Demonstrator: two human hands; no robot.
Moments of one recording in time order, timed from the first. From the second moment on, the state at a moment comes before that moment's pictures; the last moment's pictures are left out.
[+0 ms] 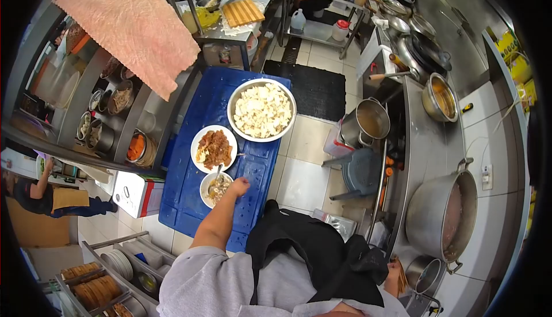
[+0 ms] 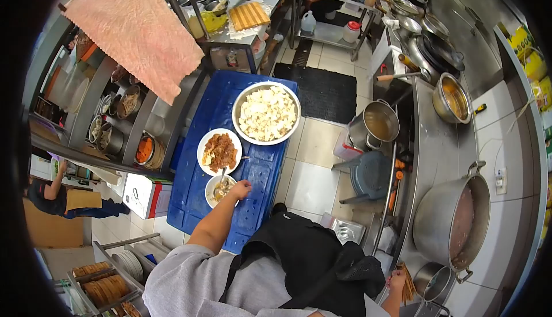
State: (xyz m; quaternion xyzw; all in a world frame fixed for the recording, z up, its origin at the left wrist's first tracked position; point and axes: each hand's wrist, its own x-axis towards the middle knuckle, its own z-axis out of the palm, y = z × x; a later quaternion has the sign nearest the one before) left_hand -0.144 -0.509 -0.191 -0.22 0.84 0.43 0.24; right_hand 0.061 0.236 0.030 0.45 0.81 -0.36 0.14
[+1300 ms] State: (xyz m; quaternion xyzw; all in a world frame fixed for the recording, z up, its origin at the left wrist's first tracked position) left_hand -0.641 -0.520 -0.045 -0.39 0.55 0.74 -0.06; right_hand -0.873 0.020 0.016 -0.20 0.88 -0.19 0.38
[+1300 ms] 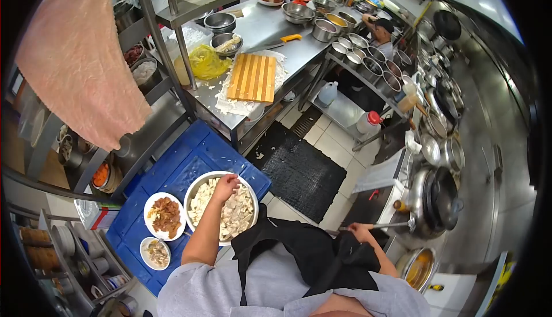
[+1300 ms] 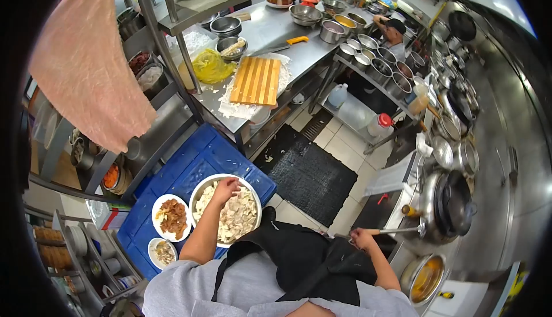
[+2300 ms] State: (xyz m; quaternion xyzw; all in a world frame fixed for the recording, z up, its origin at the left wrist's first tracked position) left_hand -0.925 -0.546 -0.014 -0.58 0.41 0.68 -0.20; right_hand -1.414 -0.339 0.017 -0.35 0.77 -0.21 0.48
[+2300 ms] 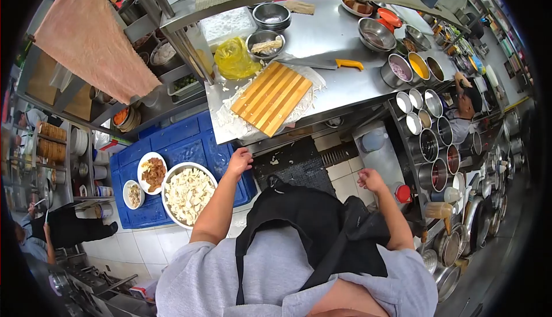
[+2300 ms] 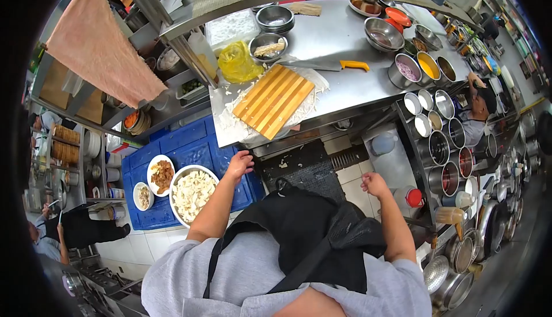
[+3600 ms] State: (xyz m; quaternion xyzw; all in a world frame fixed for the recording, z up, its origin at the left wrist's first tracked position) left_hand -1.032 -0.585 0.021 -0.56 0.10 0.61 -0.54; right_hand -1.360 -0.821 0.015 -0.63 0.57 -0.03 0.52
